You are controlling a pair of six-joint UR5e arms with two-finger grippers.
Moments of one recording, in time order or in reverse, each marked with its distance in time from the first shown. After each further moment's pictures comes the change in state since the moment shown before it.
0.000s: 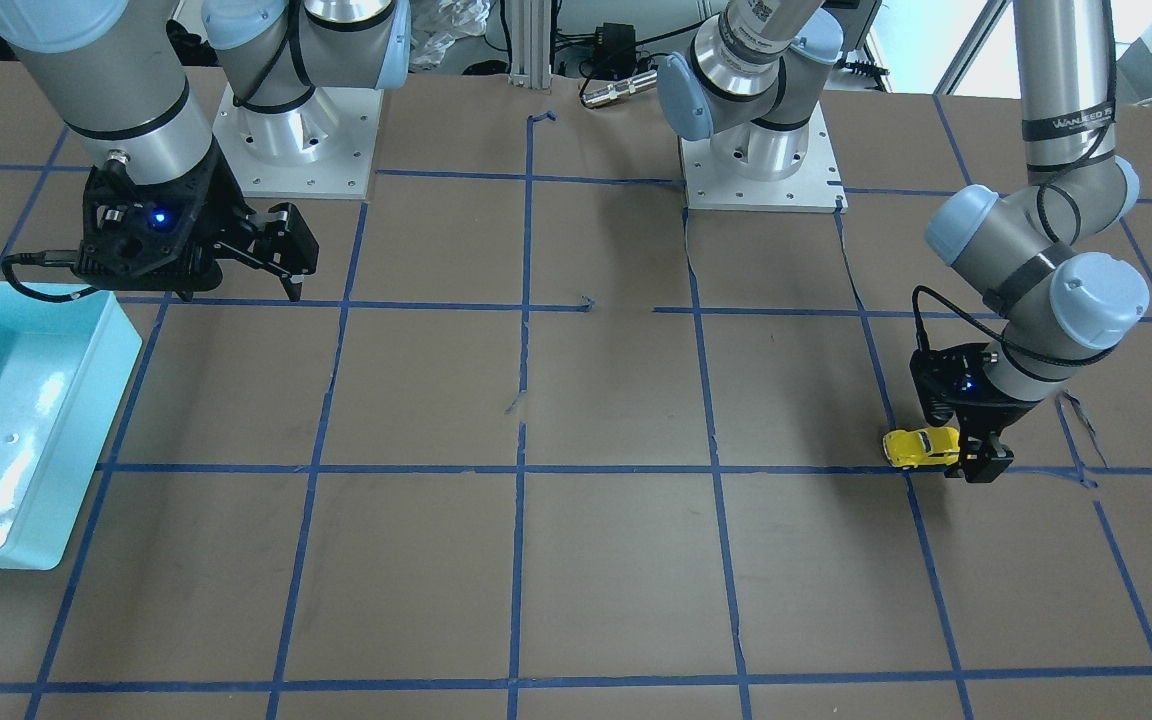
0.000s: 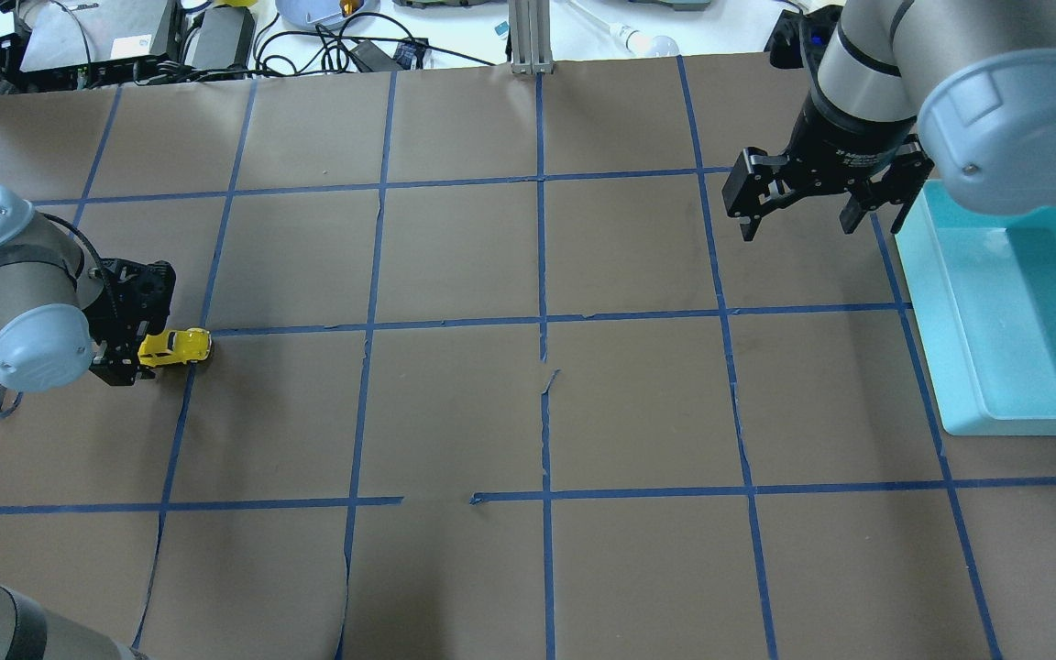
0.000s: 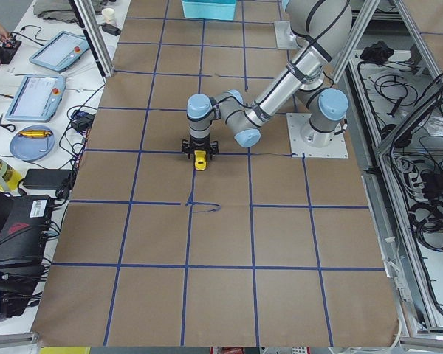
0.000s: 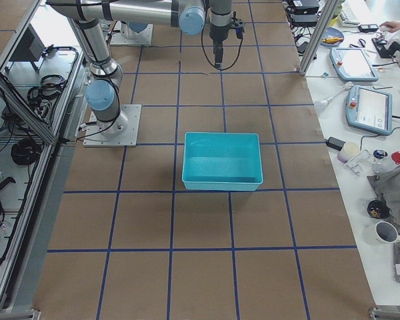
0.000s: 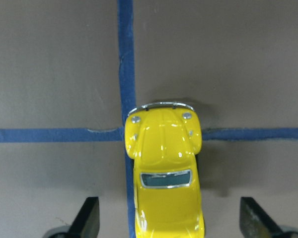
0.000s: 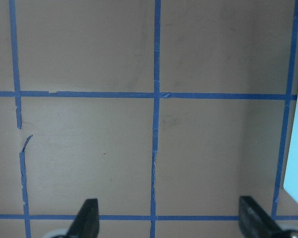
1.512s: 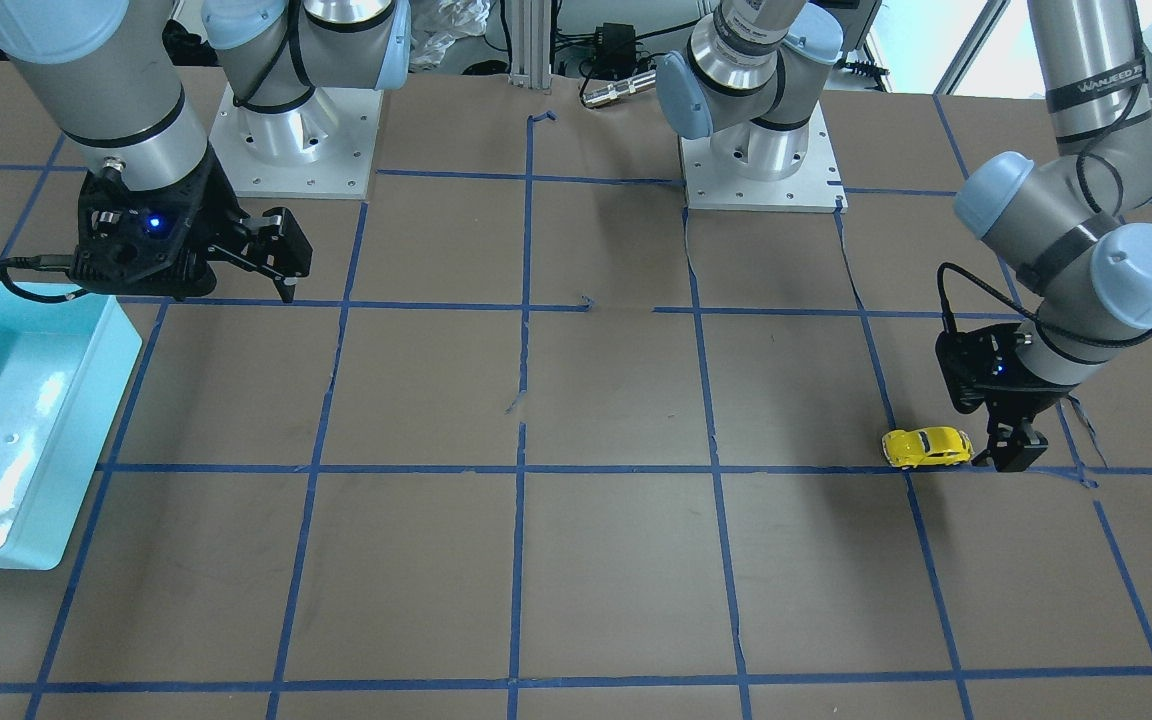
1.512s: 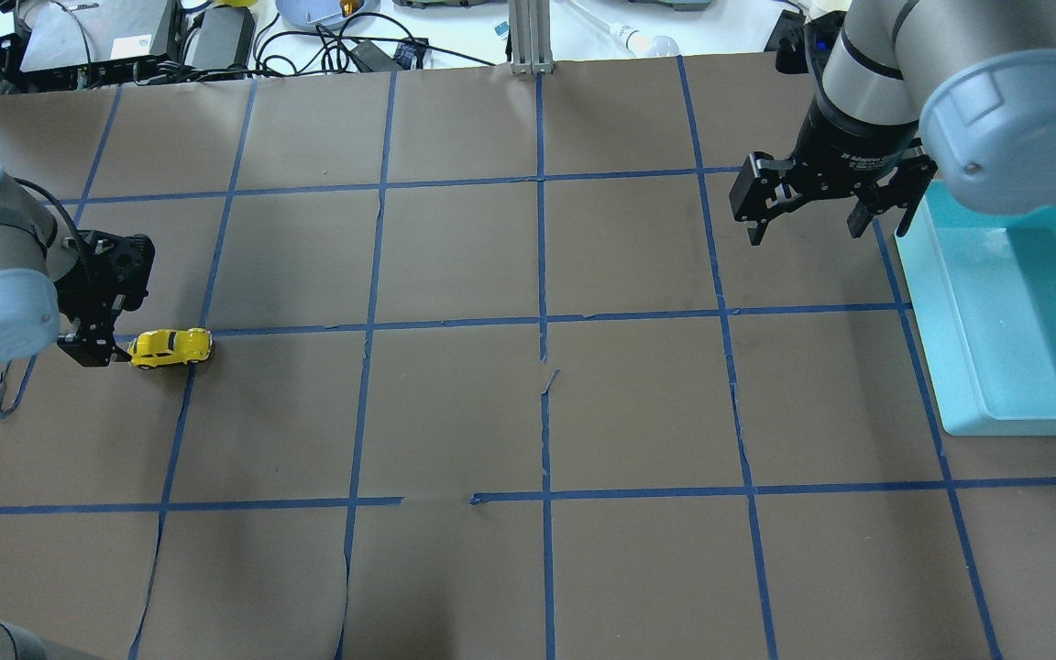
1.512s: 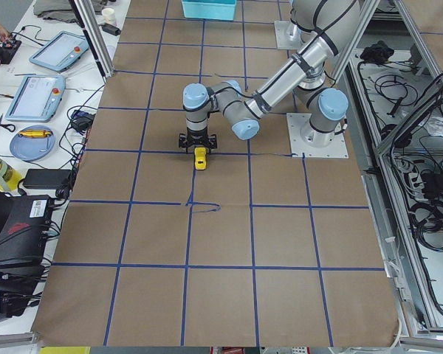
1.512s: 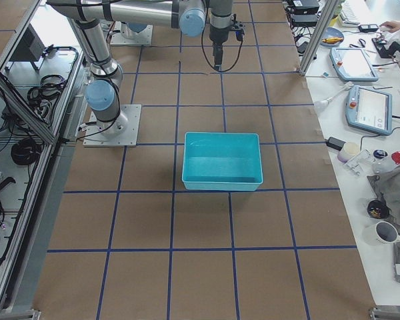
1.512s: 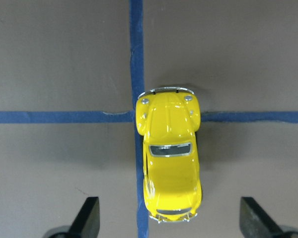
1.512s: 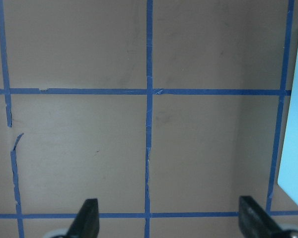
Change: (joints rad) left arm -0.020 0.086 0.116 -0.236 0.028 -0.042; right arm -0.007 0.003 0.004 0.009 -0.016 0.000
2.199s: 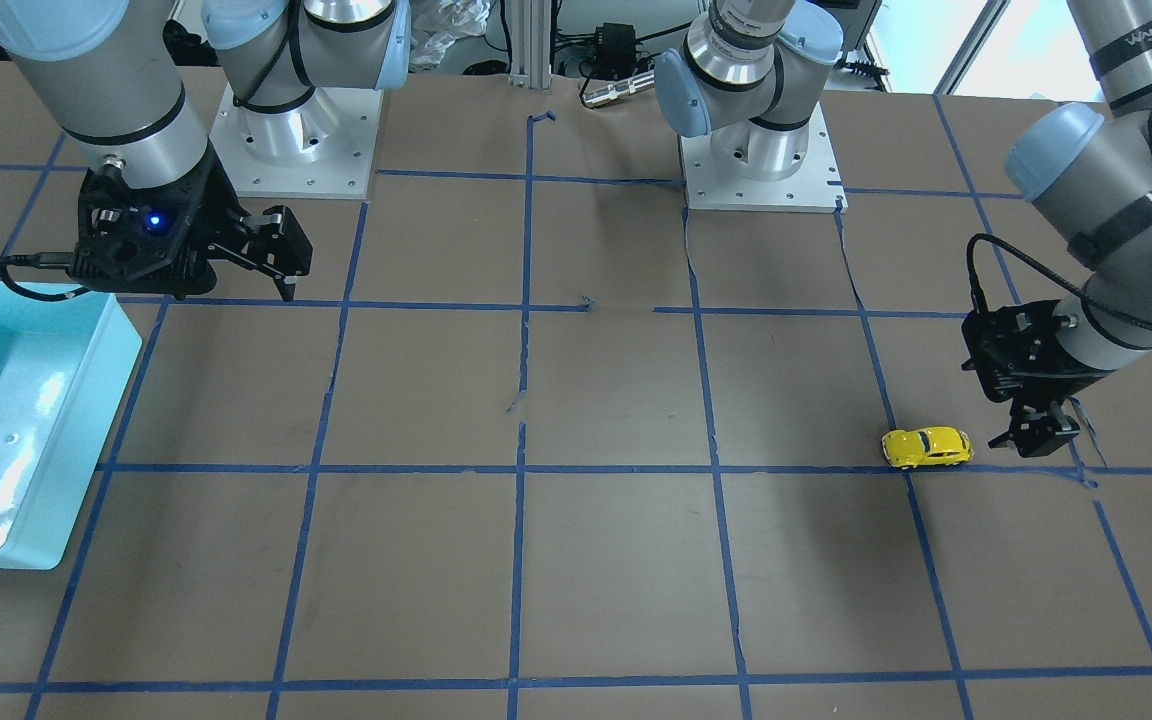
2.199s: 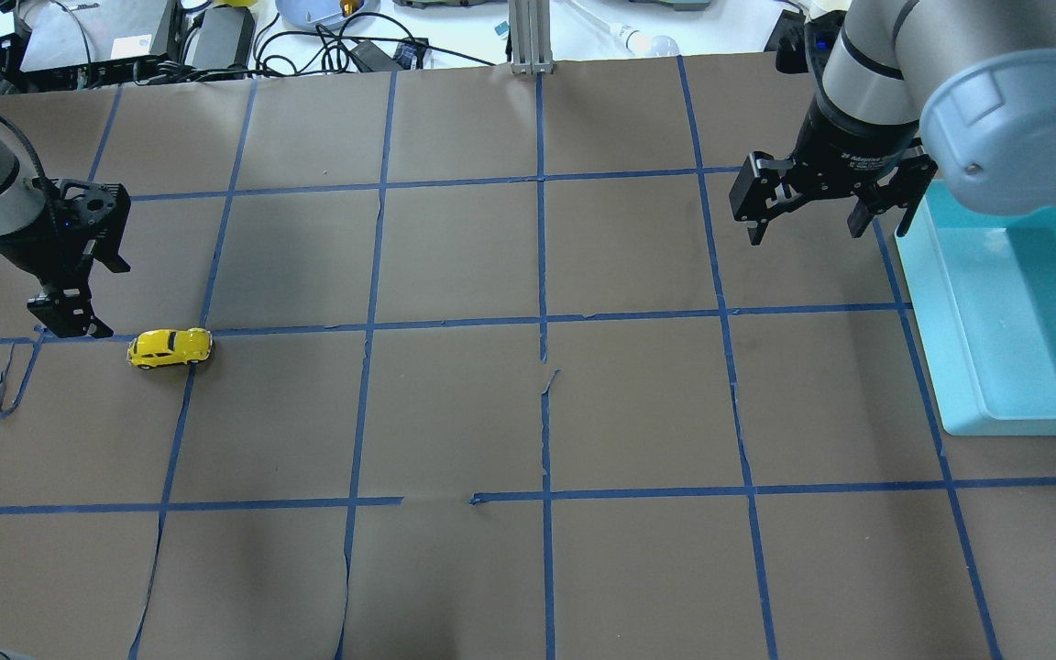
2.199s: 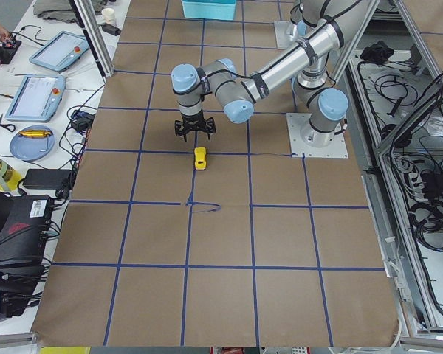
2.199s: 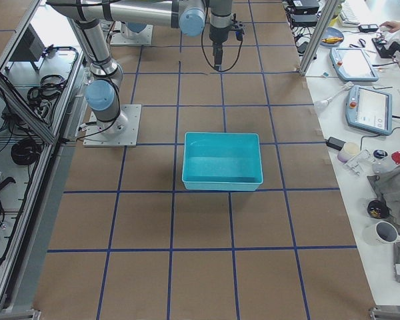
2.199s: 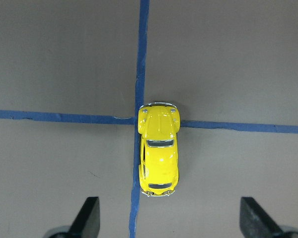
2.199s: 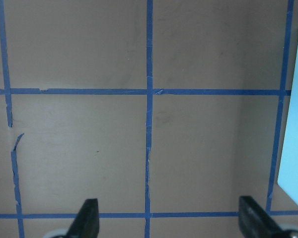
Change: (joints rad) left arm -0.020 0.021 0.114 -0.215 0.000 -0.087; right arm 0.001 -0.002 0.000 0.000 0.000 0.001
